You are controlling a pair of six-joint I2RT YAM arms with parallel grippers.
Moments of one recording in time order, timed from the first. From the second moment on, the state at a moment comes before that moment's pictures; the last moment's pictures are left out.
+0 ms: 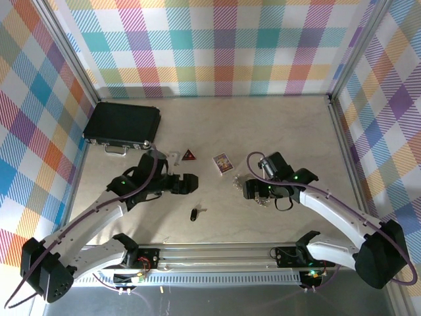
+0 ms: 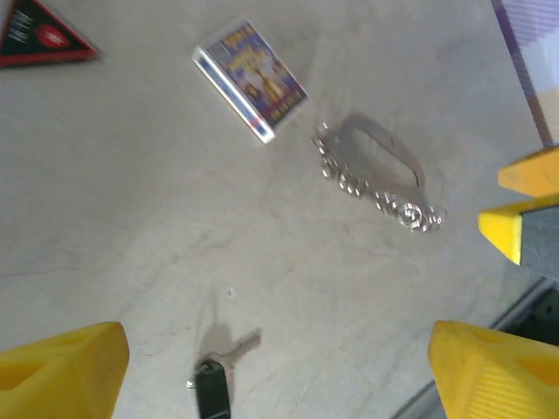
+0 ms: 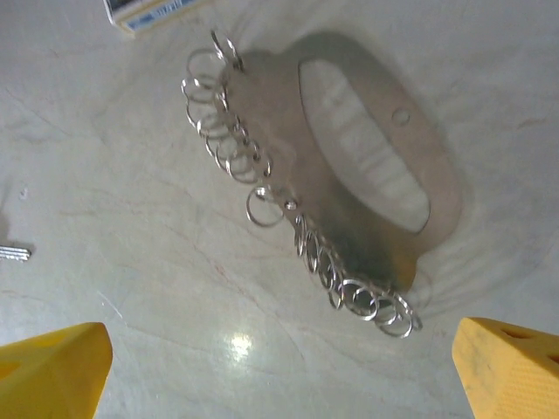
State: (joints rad) left arm -0.62 1.01 0.77 -0.52 0.25 -0.50; right arm 0.60 1.10 0.77 -0.78 -0.05 0.46
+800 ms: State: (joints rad) left arm -0.73 1.37 0.79 -0.08 0.40 -0.58; right arm 0.43 1.21 0.80 -0.69 -0.24 0.39
